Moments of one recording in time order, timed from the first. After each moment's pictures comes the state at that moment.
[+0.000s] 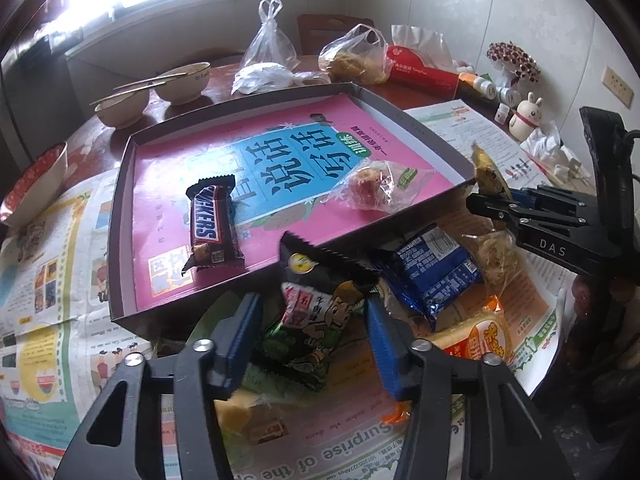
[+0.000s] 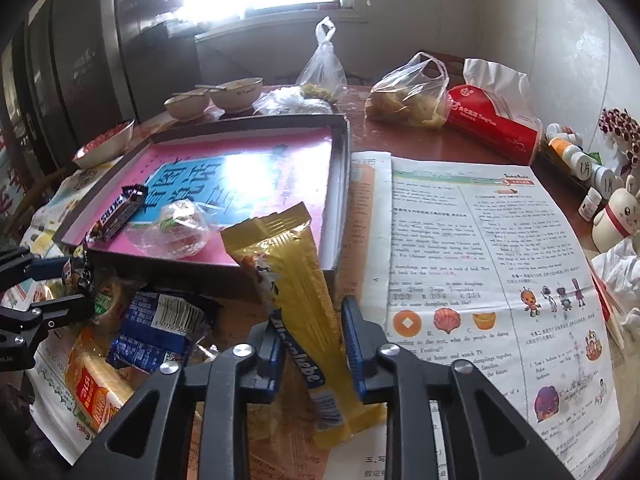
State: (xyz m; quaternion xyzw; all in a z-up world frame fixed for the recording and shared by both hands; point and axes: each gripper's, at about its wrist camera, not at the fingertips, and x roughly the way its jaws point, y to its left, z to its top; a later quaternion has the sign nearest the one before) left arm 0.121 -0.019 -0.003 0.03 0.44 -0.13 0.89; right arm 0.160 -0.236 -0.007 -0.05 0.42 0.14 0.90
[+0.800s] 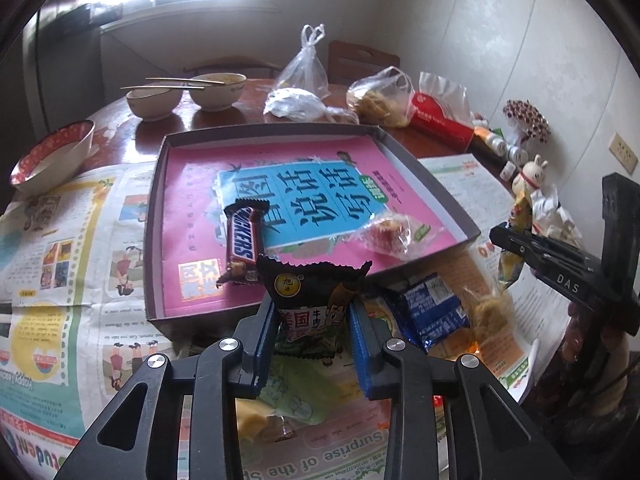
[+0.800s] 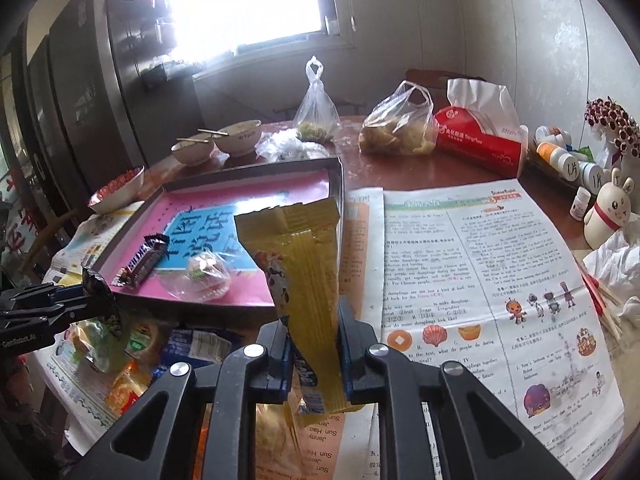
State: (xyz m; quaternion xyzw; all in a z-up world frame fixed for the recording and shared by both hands) left arm 0.117 0.013 0.019 -0.05 0.41 -0.11 0.90; right arm 0.148 -0.244 0.027 0.00 0.37 0.14 0.92
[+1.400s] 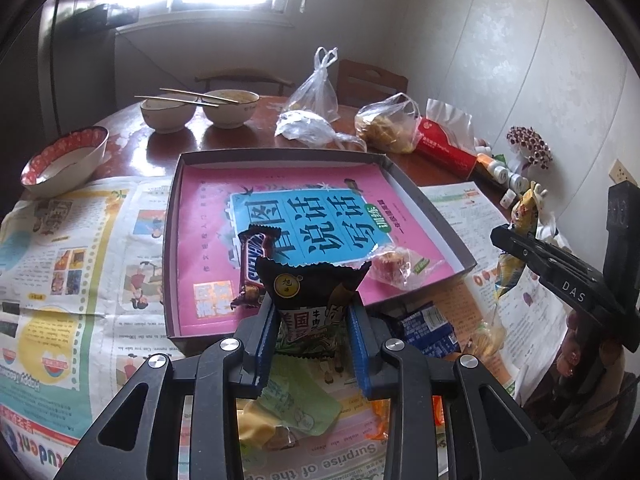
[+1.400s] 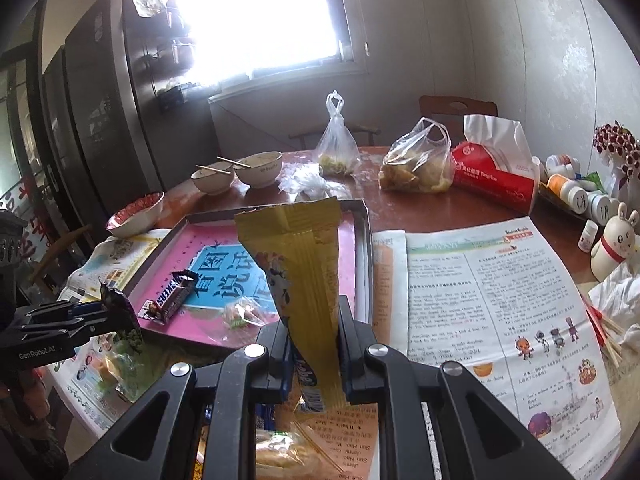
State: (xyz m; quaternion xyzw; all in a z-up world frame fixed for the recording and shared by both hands) left arm 0.116 0.024 0.036 -0.08 0.39 -0.10 0.91; right arm 0.152 -0.226 0.056 0.01 0.34 0.17 0.93
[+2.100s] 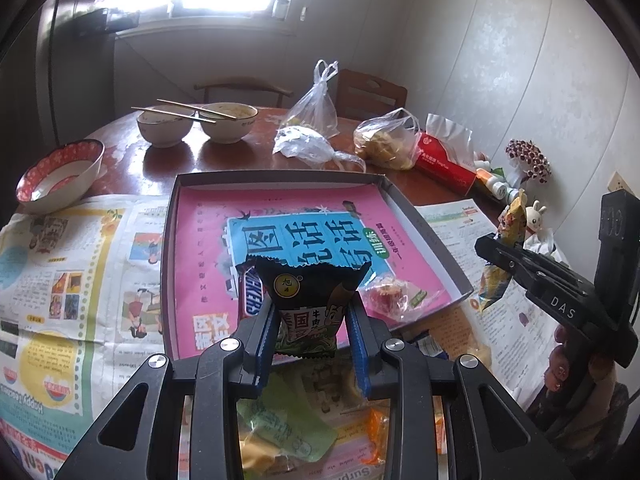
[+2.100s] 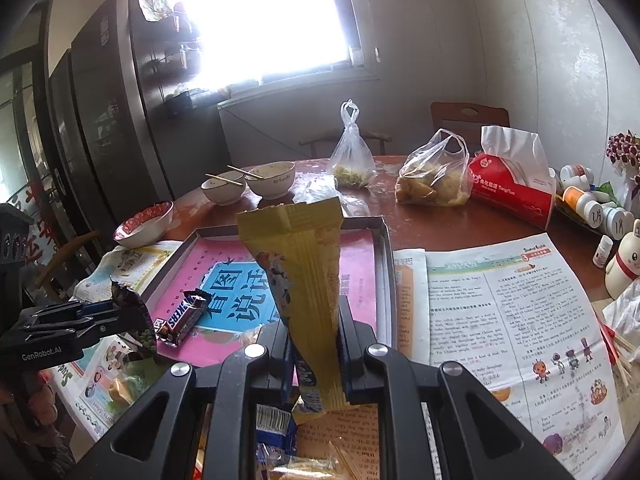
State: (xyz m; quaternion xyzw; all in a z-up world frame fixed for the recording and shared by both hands) left arm 0.137 0.025 0.049 -0.09 0.38 -0.11 0.92; right arm 0.171 -0.209 0.061 0.01 0.33 0.18 0.93
